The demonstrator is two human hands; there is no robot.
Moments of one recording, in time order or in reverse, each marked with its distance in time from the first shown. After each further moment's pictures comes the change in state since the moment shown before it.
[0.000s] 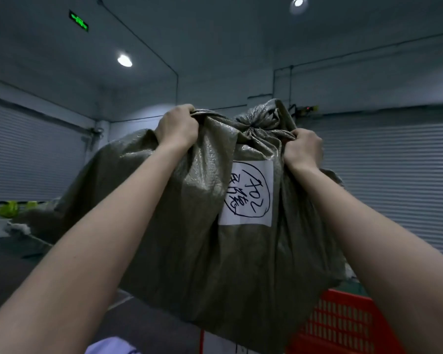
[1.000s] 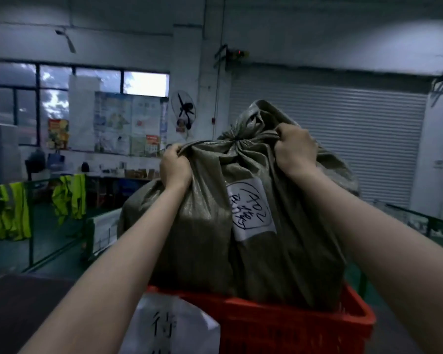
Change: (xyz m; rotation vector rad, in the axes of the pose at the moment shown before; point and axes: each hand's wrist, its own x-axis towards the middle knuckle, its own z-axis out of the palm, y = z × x) left_hand -0.117 -0.030 0.332 -0.659 -0.267 -0.338; right_hand 0.021 0.202 0.033 -0.612 -0.083 -0.095
